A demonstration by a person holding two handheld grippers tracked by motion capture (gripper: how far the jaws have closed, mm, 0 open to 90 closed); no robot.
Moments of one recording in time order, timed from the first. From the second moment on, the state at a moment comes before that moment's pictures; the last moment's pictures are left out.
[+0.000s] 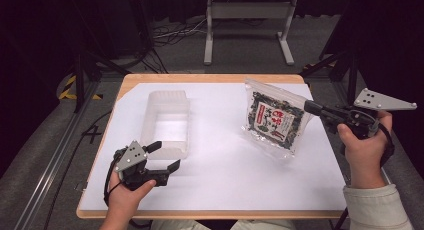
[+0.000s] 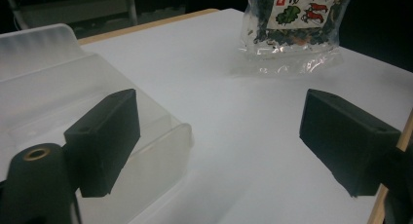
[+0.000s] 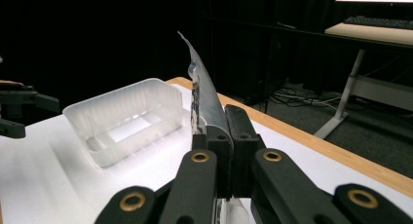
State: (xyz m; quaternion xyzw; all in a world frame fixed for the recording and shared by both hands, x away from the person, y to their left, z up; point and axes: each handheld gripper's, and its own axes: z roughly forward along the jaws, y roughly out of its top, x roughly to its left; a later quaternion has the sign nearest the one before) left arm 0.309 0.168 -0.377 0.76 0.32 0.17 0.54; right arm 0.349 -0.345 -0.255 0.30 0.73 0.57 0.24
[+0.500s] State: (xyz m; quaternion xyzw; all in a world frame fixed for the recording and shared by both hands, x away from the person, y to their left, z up) left arm 0.321 0.139 -0.363 0.76 0.29 0.17 0.56; right arm 0.344 -0.324 -0.237 0.25 0.74 0.59 0.22
